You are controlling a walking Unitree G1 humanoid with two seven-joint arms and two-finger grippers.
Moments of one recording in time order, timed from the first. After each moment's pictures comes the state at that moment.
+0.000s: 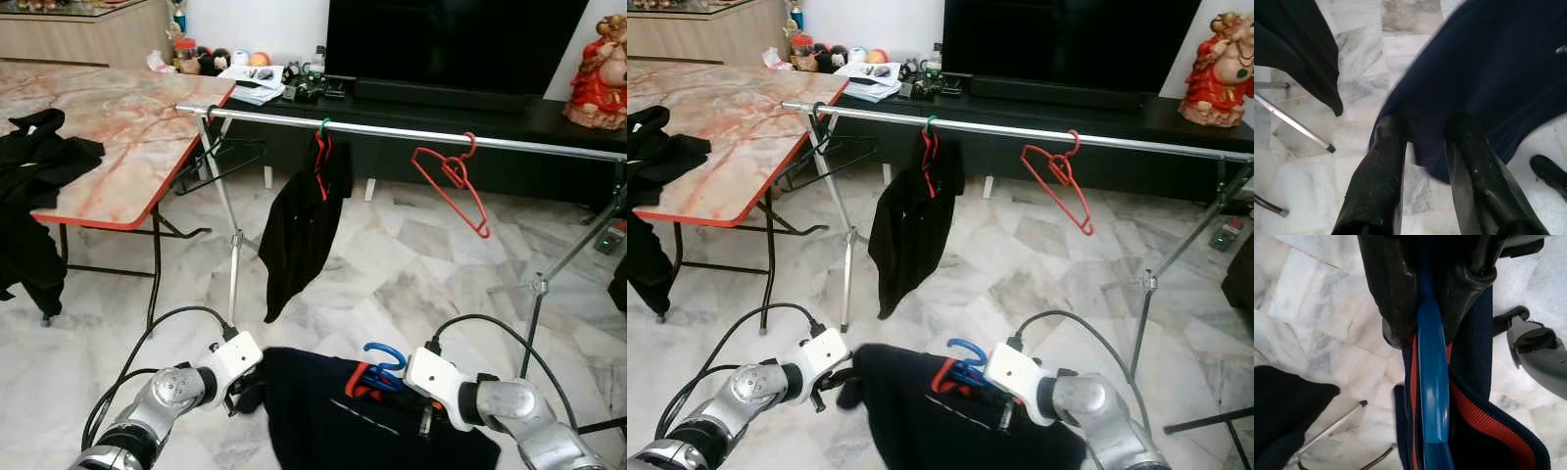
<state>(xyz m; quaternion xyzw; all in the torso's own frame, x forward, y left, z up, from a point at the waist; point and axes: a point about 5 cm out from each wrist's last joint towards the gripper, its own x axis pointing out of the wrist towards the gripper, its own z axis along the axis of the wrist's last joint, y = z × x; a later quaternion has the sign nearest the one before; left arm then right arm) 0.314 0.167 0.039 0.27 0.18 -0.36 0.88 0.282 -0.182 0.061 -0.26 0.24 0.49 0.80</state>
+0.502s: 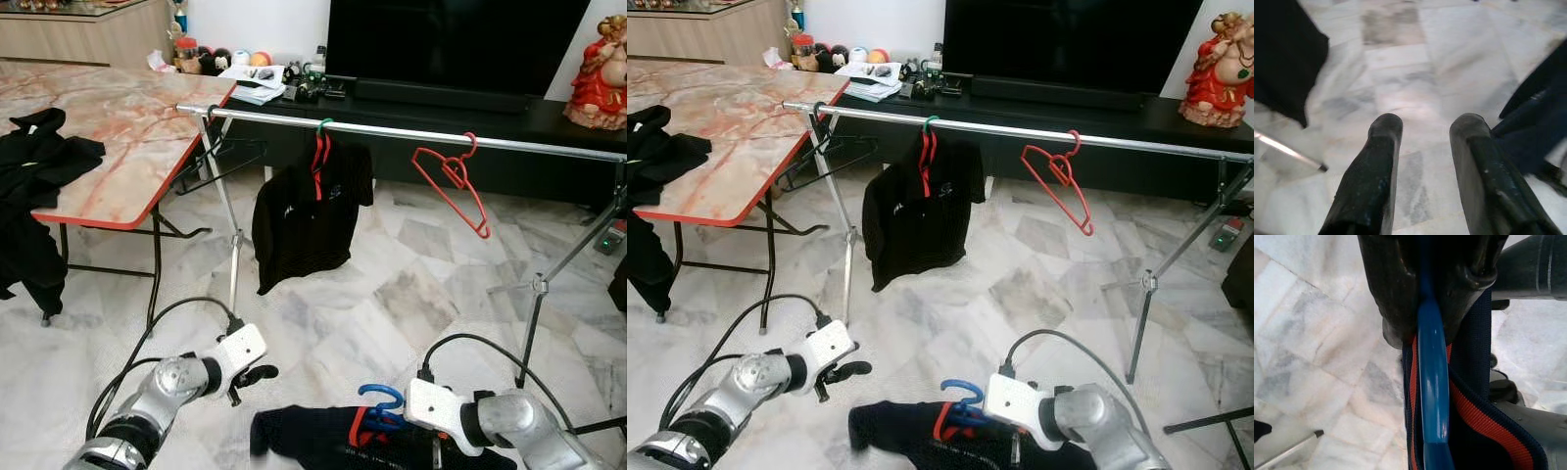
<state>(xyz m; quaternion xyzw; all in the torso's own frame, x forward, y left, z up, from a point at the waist) 0.318 0.159 0.051 0.28 0.17 -0.42 0.85 0.273 -0.188 0.046 -0.30 0.29 0.53 0.73</state>
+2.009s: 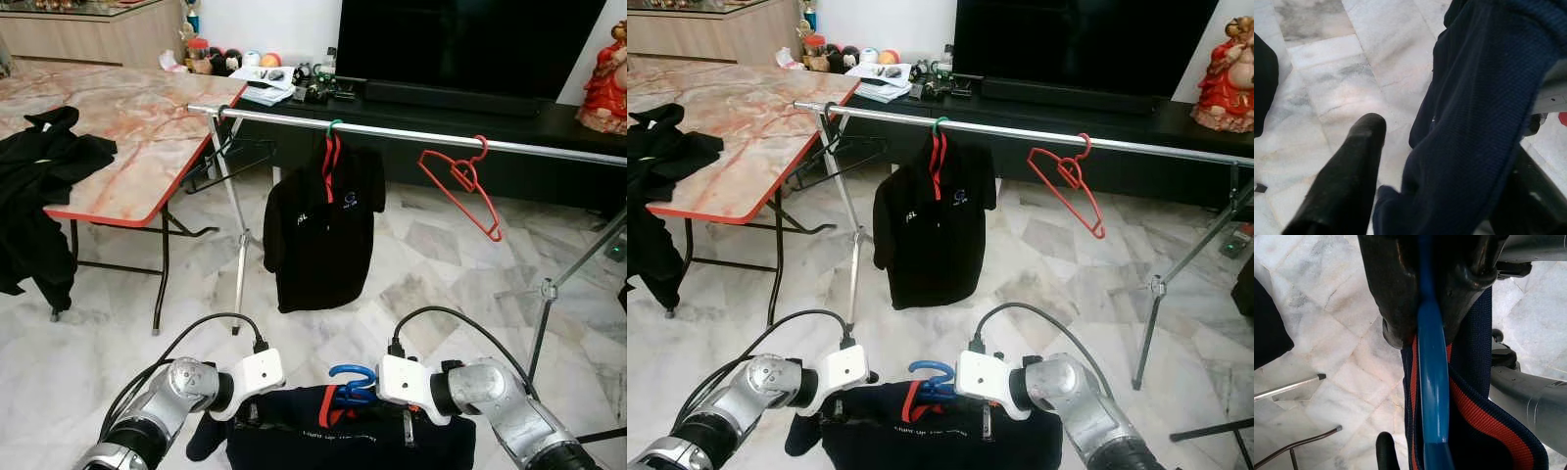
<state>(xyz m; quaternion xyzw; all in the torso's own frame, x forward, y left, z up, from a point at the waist) 0.302 0.140 0.043 0.27 0.21 -0.54 0.77 0.290 -0.151 0.071 -0.31 0.21 0.59 0.71</state>
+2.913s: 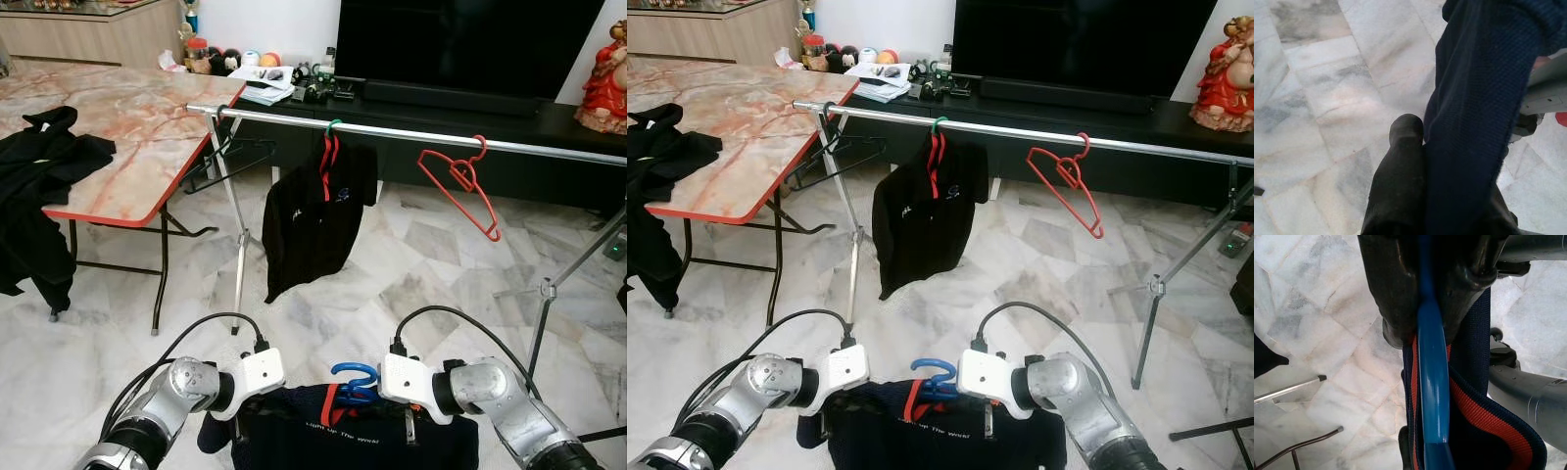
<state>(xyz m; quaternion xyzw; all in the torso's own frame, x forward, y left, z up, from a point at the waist) 0.302 0.138 0.043 0.27 0.21 -0.55 0.76 0.291 -0.153 0.072 -0.30 0.21 0.59 0.72</state>
